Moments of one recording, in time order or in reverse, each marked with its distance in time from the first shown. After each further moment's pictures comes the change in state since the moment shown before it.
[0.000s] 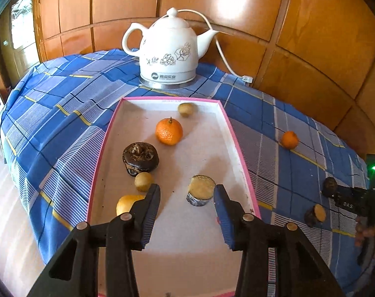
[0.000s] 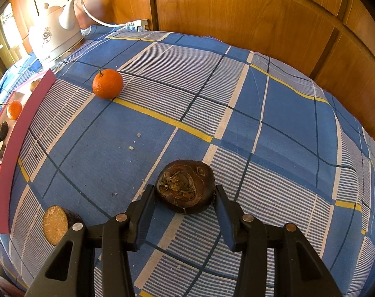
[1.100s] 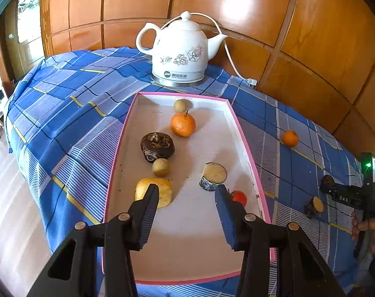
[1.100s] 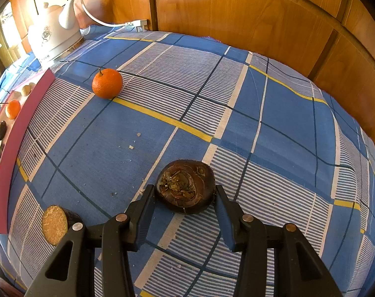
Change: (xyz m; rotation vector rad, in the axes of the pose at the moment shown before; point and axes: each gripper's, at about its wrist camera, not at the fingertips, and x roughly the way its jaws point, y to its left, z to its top) left arm -0.019 0.021 -0.016 -0.044 -0.005 0.003; right arm 0.000 0.001 0.001 0.007 0.006 -0.015
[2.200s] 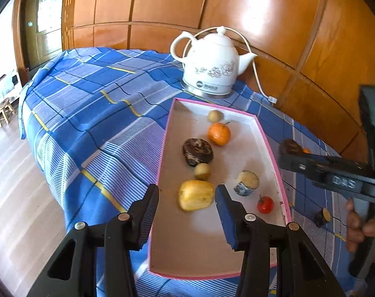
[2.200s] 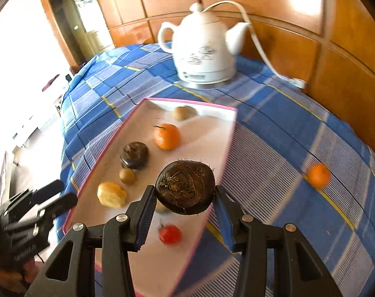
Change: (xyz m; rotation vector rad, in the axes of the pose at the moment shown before) left arm -0.018 0.053 -0.007 -0.099 -0.056 0.037; right arm -0.051 0.249 0.062 -0.293 -0.097 0.364
